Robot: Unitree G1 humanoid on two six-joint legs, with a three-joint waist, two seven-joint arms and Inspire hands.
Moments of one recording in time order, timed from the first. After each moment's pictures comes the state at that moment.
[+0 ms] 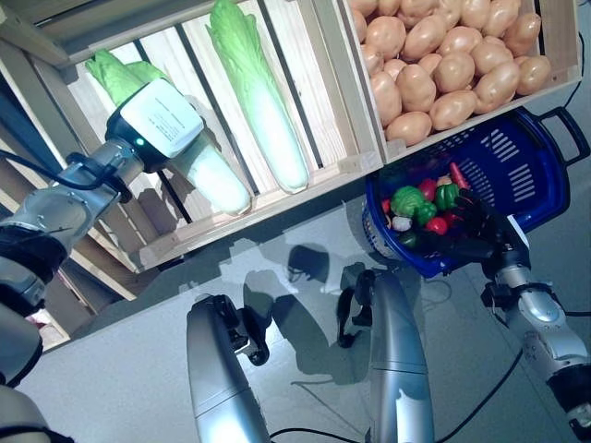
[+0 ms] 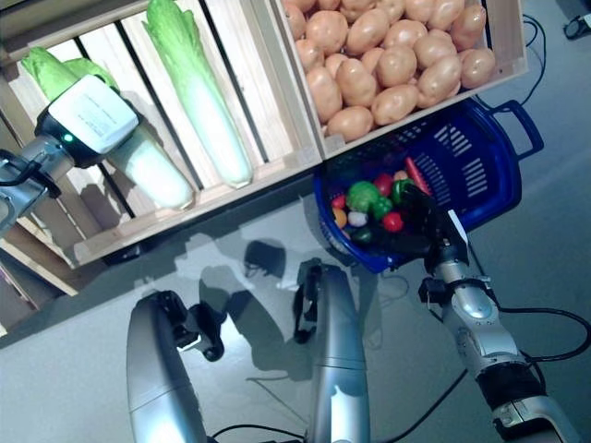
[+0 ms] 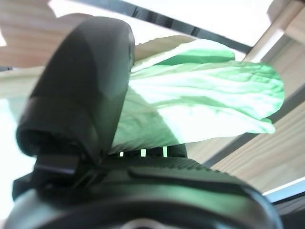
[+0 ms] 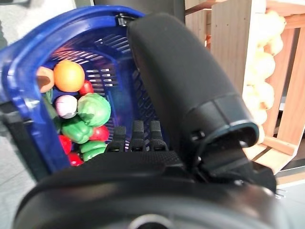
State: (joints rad) left arm -1.15 1.19 -1.04 0.71 1.00 -0.08 0.51; right arm -0.27 -0.81 0.23 0.36 0.75 -0.22 -0.06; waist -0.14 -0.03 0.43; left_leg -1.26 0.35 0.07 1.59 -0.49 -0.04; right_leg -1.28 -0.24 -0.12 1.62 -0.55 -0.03
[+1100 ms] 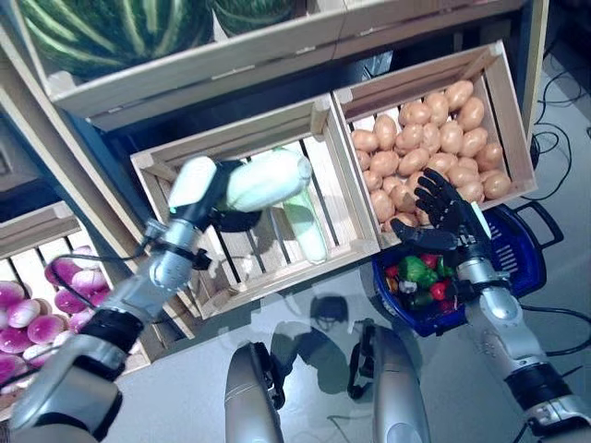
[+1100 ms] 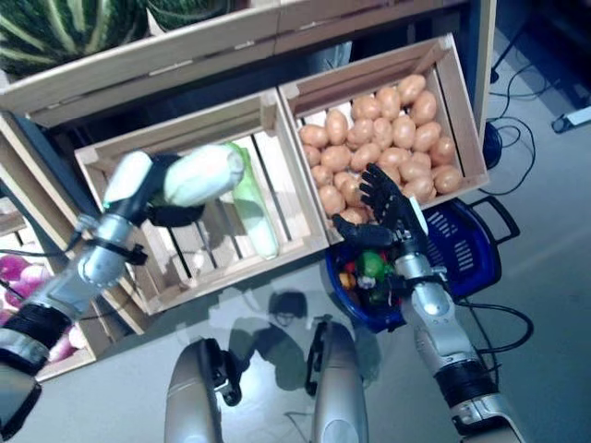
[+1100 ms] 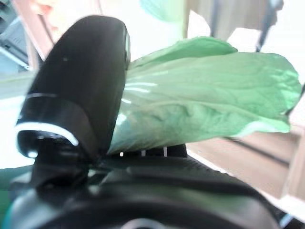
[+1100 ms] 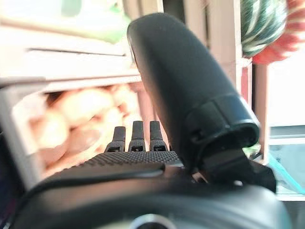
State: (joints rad) left arm -0.54 0.75 -0.48 0.56 0.13 -0.43 0.35; right arm -0.29 -0.56 0.24 0.26 0.64 -0.31 -0.01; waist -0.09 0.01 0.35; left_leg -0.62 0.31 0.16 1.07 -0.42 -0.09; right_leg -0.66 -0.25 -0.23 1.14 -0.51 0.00
